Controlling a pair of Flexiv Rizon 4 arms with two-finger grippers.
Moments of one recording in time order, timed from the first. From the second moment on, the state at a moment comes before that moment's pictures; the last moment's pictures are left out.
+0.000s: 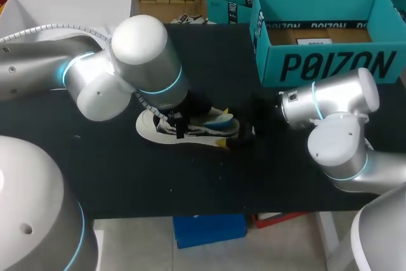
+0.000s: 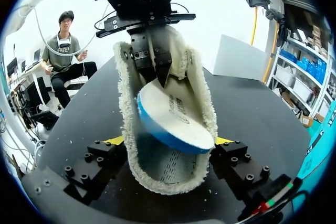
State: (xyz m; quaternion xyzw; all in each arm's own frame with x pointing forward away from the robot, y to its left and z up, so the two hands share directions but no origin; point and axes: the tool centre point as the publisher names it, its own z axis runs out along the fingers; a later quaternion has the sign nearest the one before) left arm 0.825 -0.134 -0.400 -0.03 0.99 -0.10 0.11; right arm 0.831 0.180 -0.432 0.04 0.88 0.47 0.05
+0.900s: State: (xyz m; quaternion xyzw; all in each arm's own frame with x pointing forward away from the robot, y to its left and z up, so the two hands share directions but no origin) left arm 0.822 -0.155 -0.399 0.02 0.98 -0.14 0.09; right arm 0.831 0.179 -0.433 0.04 0.88 0.47 0.05
